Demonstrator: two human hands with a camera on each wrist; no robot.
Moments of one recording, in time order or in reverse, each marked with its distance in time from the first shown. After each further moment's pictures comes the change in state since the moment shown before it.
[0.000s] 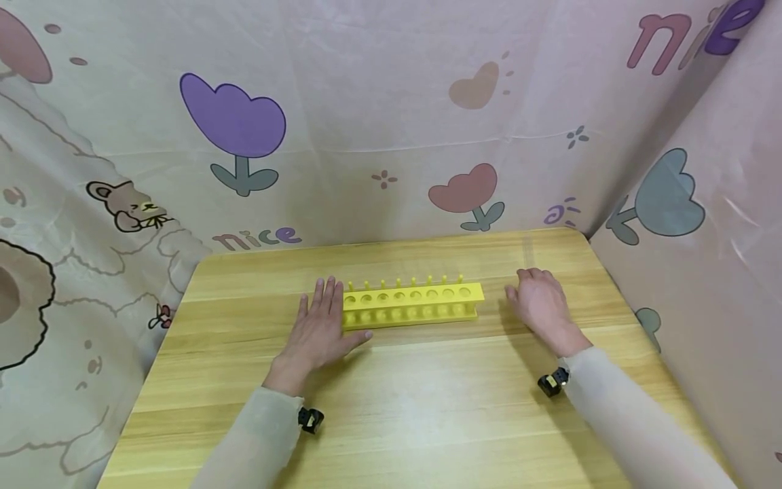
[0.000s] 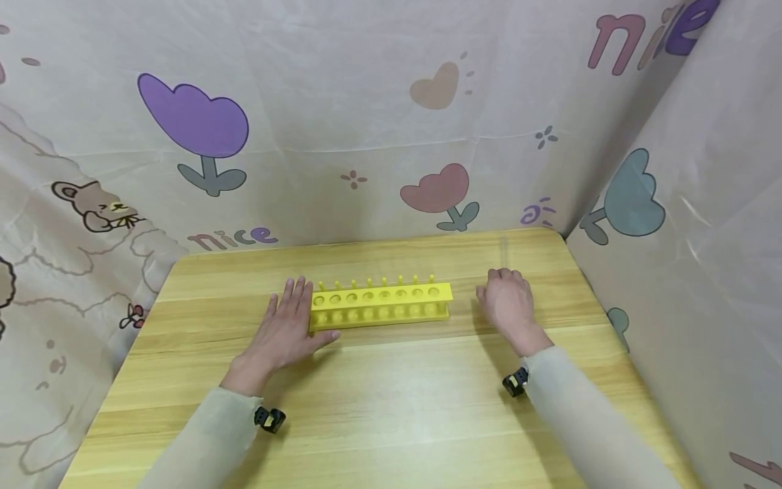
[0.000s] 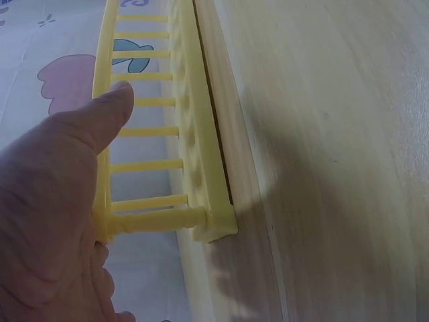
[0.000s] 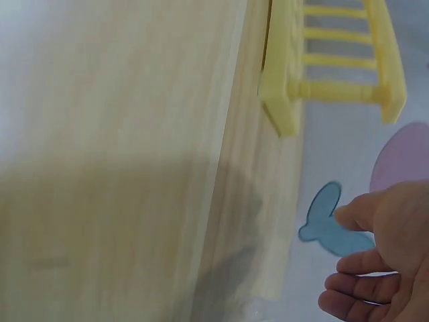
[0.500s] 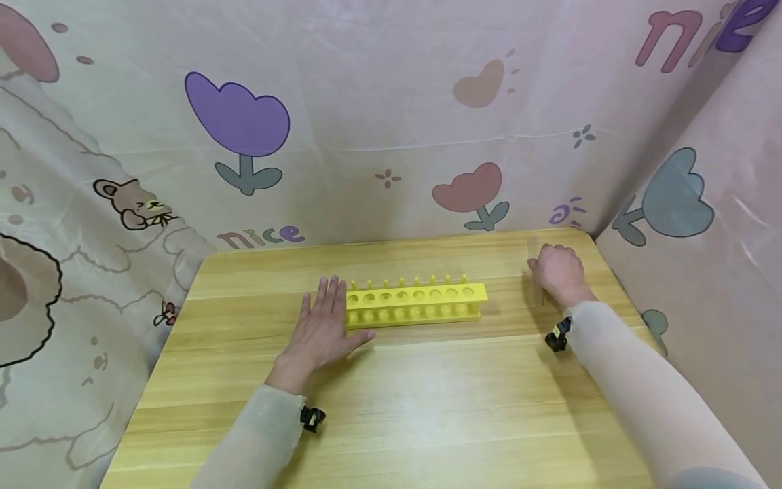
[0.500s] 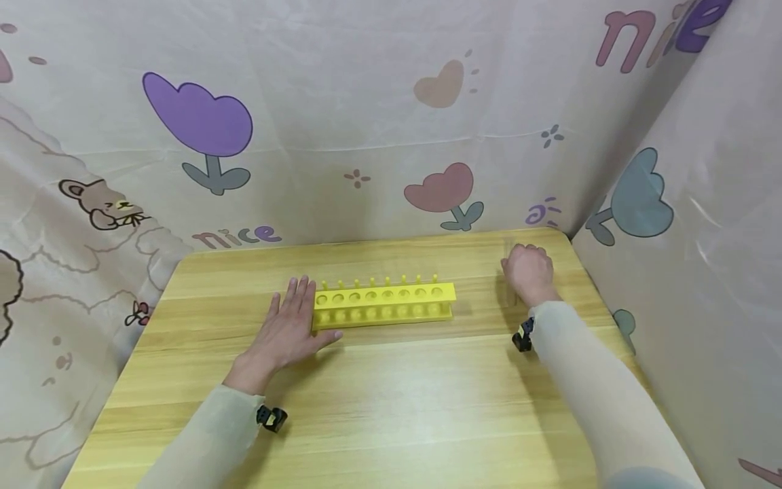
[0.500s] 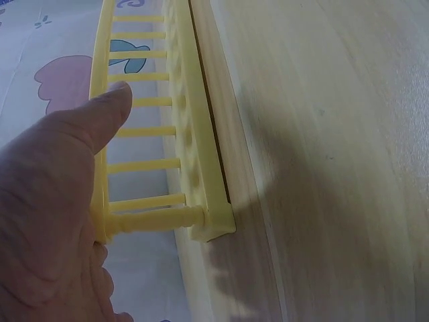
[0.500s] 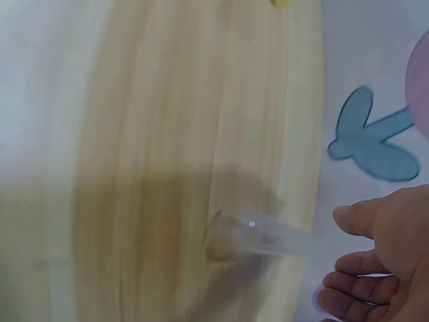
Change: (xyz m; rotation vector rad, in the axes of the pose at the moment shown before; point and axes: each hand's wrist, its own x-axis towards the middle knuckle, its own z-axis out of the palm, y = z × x) left_hand -0.003 0.001 -0.002 0.009 0.003 0.006; right_hand 0.064 0.051 -0.010 0.019 -0.174 0.194
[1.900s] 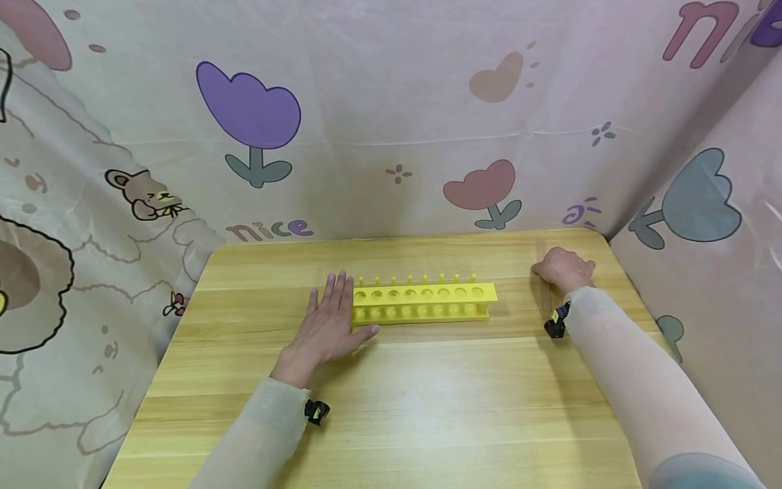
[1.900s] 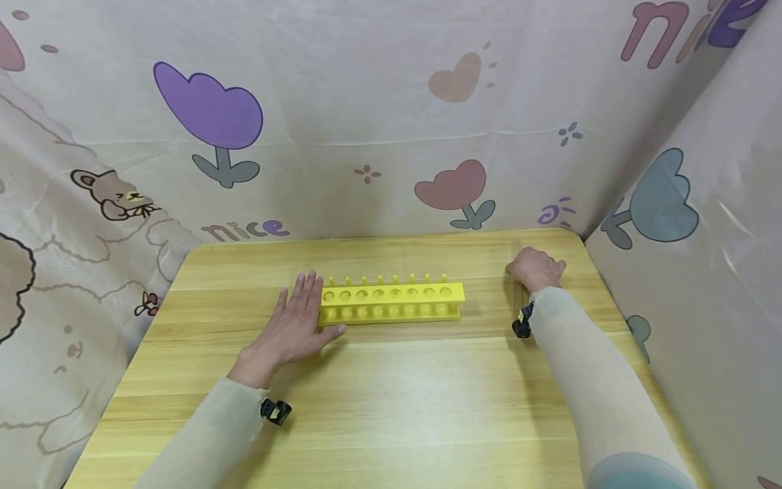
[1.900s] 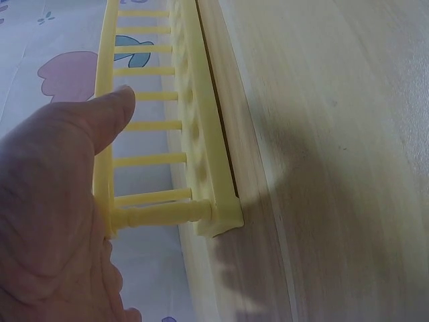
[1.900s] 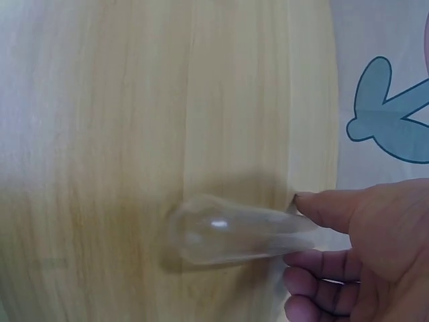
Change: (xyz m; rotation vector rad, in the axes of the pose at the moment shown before) left_hand 0.000 -0.001 -0.004 0.013 -0.033 0.015; right_hand 0.026 -0.001 0.006 0.049 -0.287 0.207
